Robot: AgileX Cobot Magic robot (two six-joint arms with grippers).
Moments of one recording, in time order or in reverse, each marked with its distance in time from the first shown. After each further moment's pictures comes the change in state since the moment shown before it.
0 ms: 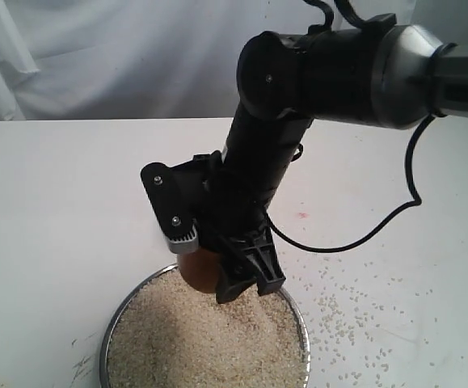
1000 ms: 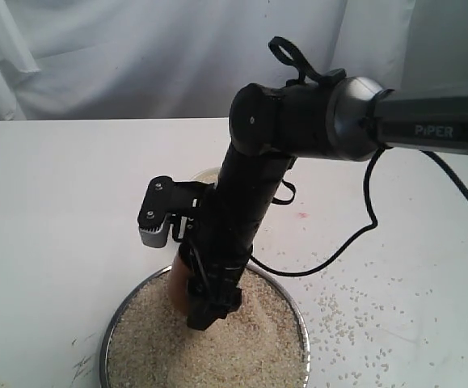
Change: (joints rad) left arm 0.000 0.000 0.000 0.000 0.000 0.000; right arm -0.018 0.130 0.013 0.123 -0.064 0.371
